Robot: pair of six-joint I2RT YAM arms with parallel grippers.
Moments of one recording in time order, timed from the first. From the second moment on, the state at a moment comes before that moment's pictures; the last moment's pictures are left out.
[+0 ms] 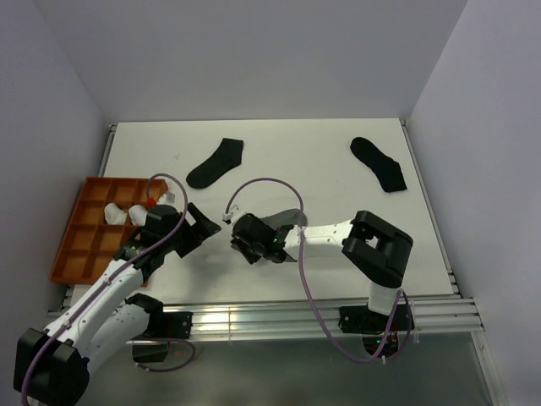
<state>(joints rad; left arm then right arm) -0.35 0.82 0.50 -0.36 0.11 -0.92 1.09 1.80 0.99 -0.08 0.20 0.25</state>
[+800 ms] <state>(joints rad) -0.62 1.11 0.39 -0.13 -0.03 -1.29 0.83 1.79 0.79 0.26 -0.53 0.49</state>
